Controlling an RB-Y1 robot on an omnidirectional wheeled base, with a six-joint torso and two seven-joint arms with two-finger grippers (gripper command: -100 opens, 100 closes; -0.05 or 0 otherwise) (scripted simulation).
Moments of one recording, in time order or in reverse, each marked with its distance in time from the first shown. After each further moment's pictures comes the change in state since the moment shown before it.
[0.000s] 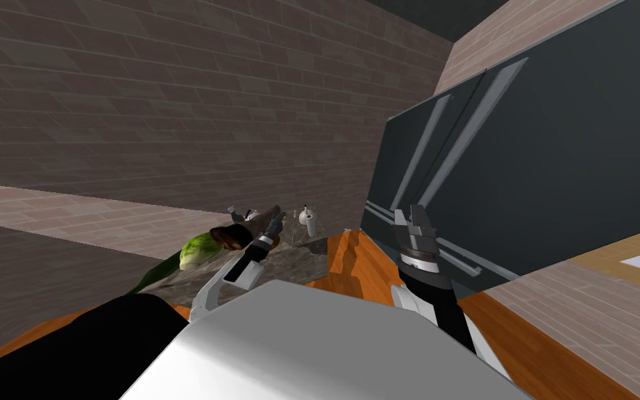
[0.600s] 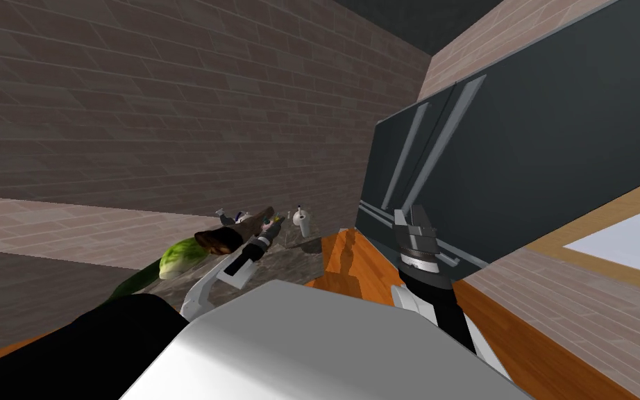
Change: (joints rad) left arm 0.013 0.141 0.016 0.059 0.002 0.154 0.003; right arm 0.000 0.000 0.000 0.000 0.000 0.000 0.000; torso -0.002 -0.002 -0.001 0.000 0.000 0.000
